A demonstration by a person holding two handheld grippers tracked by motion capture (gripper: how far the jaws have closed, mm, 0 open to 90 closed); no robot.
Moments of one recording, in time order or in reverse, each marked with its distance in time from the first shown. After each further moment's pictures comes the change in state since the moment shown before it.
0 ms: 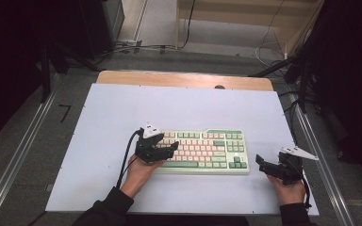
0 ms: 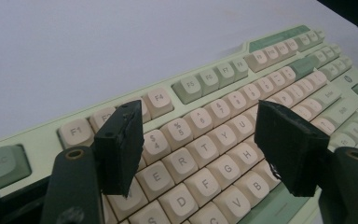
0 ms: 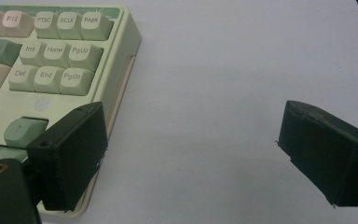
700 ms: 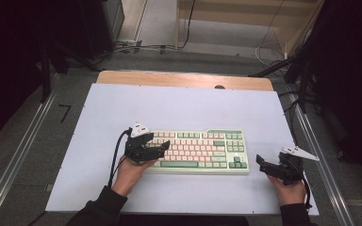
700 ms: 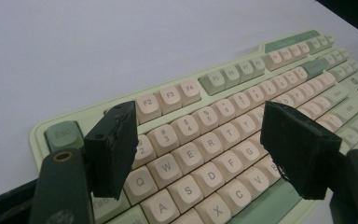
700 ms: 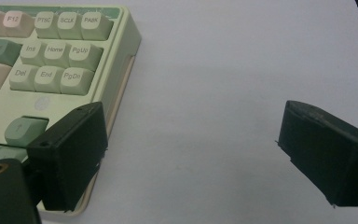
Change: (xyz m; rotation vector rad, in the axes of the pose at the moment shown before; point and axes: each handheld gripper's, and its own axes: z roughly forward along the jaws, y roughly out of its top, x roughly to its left) left arm 0.018 -0.003 -0.020 -0.004 0.017 -0.030; right arm -0.001 0.000 -0.001 -0.002 0.002 0.000
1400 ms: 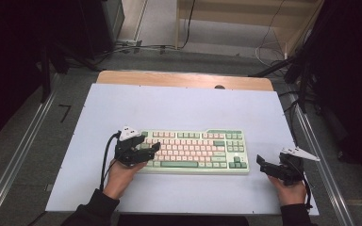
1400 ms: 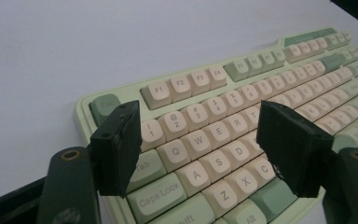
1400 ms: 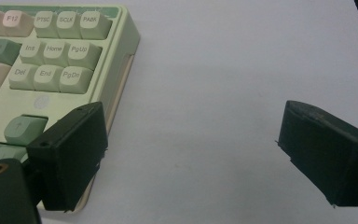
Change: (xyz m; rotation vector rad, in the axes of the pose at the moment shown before) left arm 0.017 -0.013 -0.016 -0.006 0.033 -0.028; right arm -0.001 -0.001 -0.001 -0.001 0.001 0.000
